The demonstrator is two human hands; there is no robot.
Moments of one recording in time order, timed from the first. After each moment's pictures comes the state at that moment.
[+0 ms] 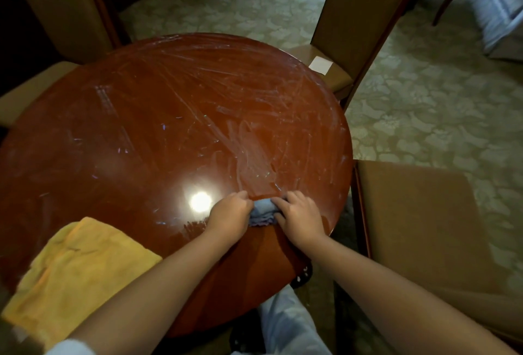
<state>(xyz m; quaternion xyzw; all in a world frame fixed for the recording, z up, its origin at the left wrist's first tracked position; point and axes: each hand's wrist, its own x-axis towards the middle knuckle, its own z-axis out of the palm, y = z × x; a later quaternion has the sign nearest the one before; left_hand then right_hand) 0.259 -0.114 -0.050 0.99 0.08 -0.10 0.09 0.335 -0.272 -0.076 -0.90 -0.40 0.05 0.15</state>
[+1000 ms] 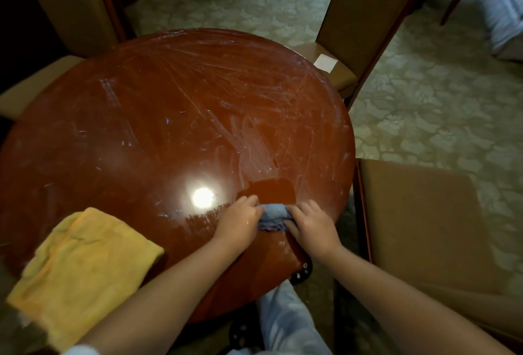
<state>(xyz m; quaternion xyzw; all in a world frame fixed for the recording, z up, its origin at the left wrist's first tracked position) 0.244 -0.135 -0.065 0.99 0.05 -0.03 0.11 0.324 -0.309 -0.082 -0.89 -0.43 0.01 0.15</state>
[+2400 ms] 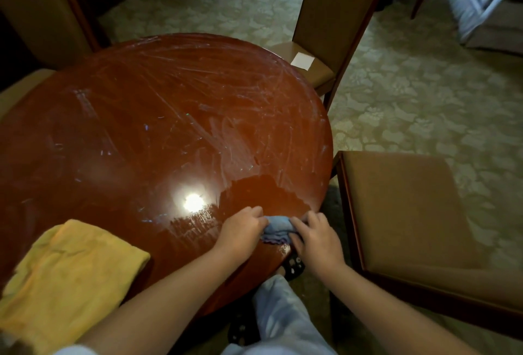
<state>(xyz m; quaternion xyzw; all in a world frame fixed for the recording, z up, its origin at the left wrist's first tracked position) 0.239 -0.169 -0.066 0.99 -0.05 -0.07 0.12 0.289 -0.355 -0.078 -0.93 -0.33 0.01 0.15</state>
